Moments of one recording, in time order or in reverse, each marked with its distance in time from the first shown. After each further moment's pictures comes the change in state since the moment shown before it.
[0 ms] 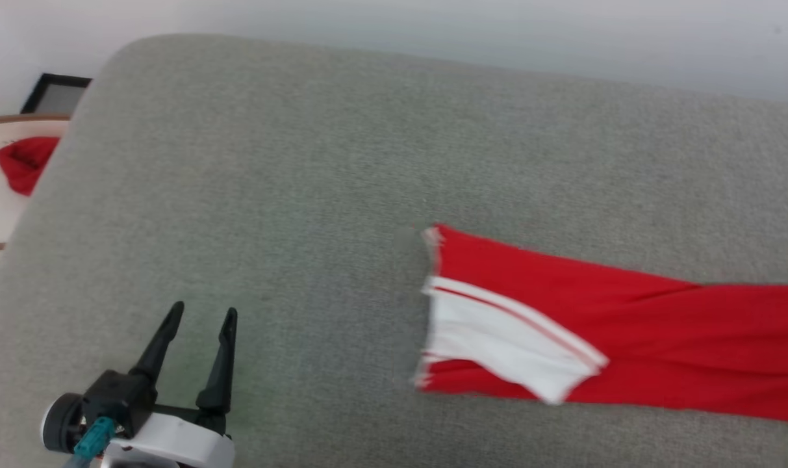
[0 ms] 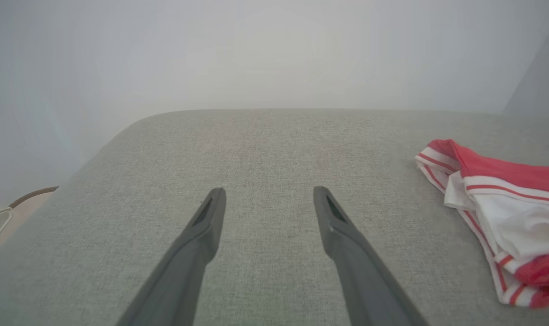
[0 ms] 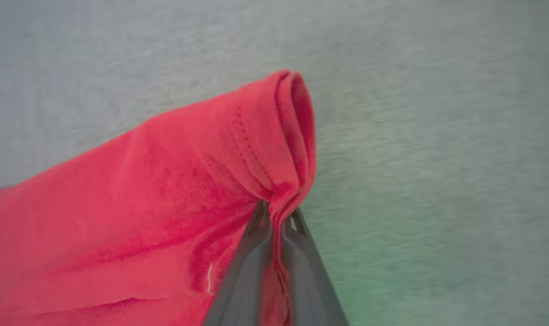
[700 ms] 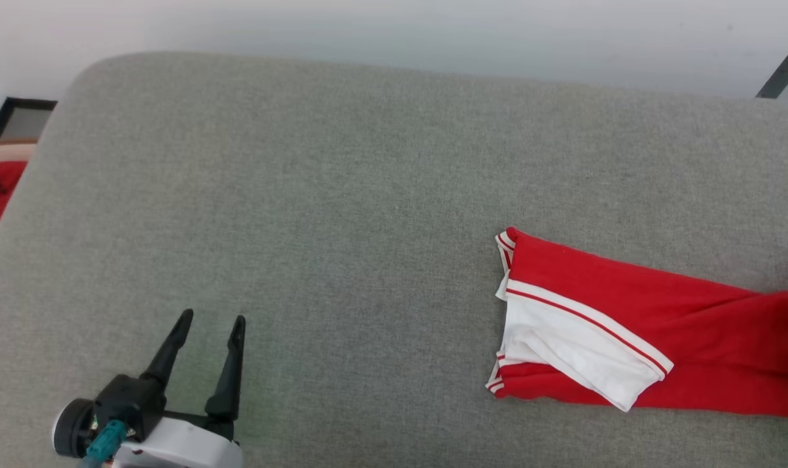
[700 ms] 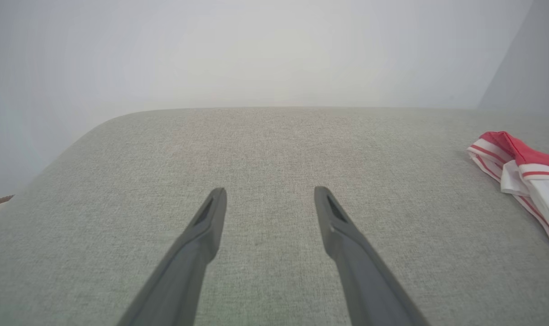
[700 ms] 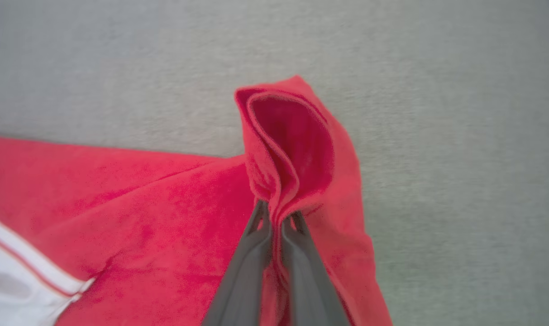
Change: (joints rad) left arm 0.002 -0.007 -0.012 0.021 0.003 -0.001 0.000; right arm 0.074 -0.038 0.156 -0.204 0.047 0.000 -0.059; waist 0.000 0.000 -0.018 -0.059
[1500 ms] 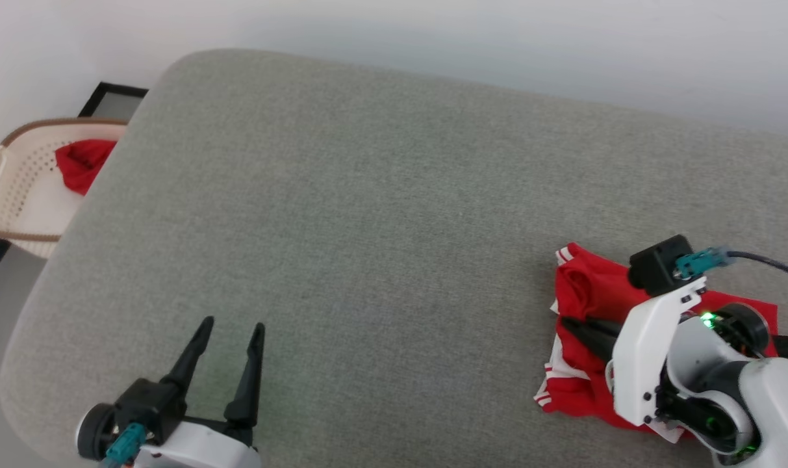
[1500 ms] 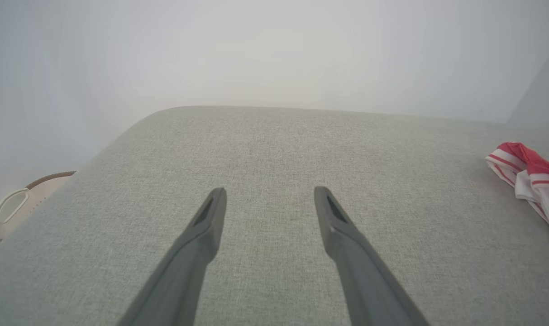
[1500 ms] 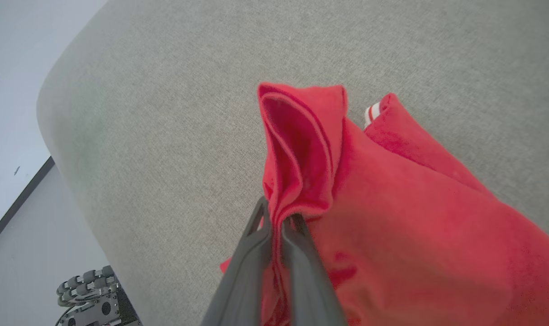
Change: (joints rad) left arm 0.008 -0.024 -0.030 0.012 -0.012 0.000 0.000; right arm -0.119 0.150 0.542 -0.217 0.034 0.000 0.073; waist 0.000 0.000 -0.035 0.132
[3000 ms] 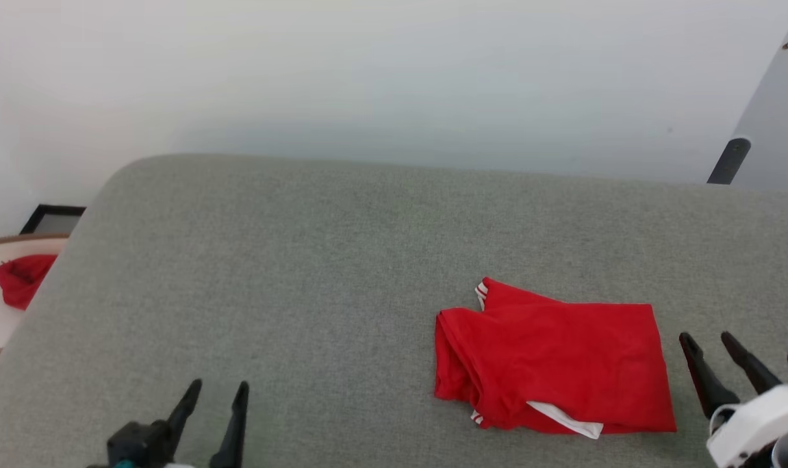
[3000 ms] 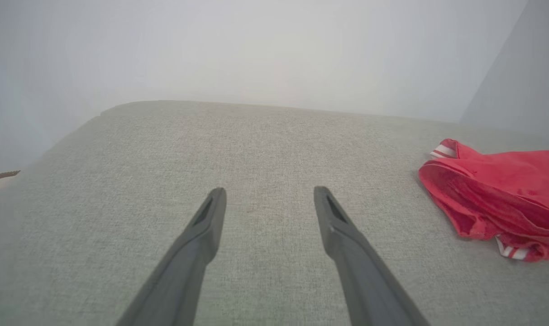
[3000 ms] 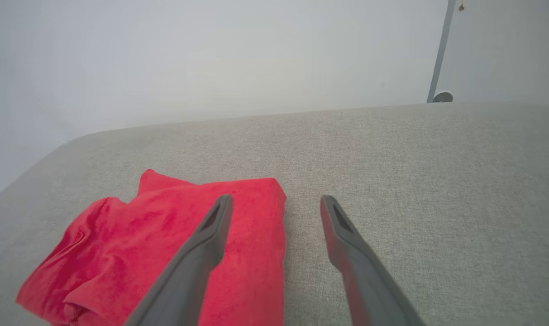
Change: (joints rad) left arm 0.053 0.035 -0.024 0.140 -0.099 0.000 0.000; right arm 0.142 -0.115 -0.056 0.427 0.104 0.000 -0.848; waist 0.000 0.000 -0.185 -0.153
